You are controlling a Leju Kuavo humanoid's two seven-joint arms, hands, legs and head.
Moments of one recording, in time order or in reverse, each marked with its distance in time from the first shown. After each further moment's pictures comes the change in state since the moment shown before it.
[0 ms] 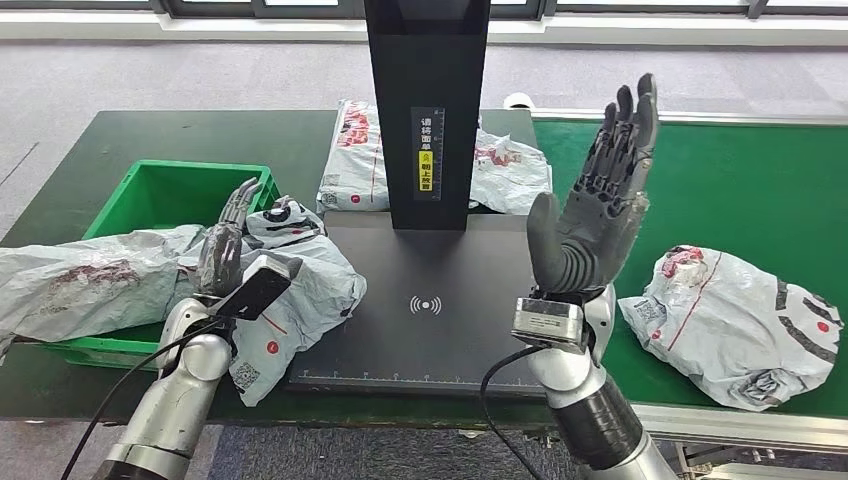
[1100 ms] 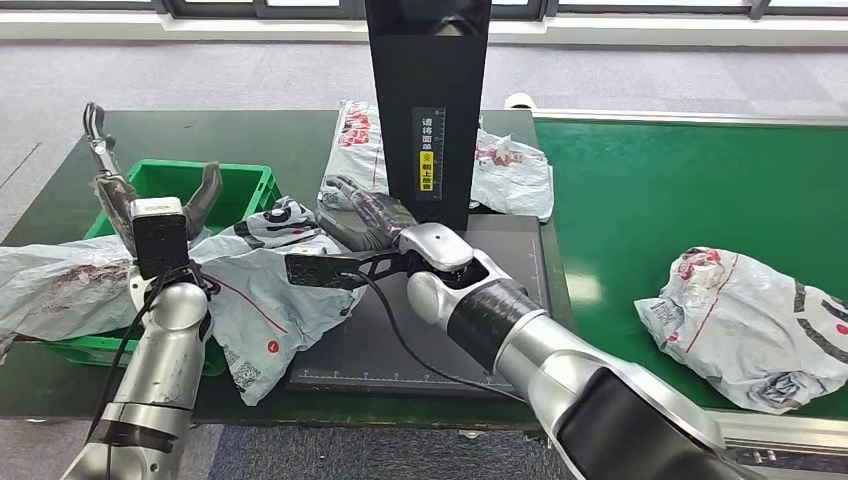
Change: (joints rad) left arm -0.138 -0.032 0.063 -0.053 0.363 0.381 -0.154; right arm -0.560 0.216 0.498 0.983 0.183 0.708 0.583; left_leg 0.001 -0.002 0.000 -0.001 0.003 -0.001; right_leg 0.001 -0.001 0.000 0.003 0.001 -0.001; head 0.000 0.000
